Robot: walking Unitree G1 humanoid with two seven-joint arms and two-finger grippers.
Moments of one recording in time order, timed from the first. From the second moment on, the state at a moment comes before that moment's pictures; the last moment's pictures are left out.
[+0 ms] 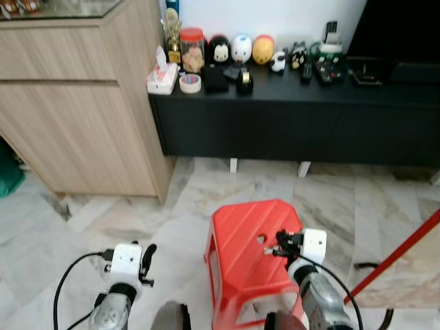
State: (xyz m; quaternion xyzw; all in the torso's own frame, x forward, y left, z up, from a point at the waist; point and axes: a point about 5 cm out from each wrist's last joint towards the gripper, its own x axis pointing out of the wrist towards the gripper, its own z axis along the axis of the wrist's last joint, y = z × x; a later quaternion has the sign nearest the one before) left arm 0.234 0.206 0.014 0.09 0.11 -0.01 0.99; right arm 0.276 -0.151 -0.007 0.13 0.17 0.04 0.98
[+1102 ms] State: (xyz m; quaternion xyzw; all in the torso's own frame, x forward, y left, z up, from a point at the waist) left arm 0.228 0.222 -0.022 0.08 0.18 0.04 0.98; right arm 0.283 -0.167 0.002 0.09 0.15 -0.01 0.98
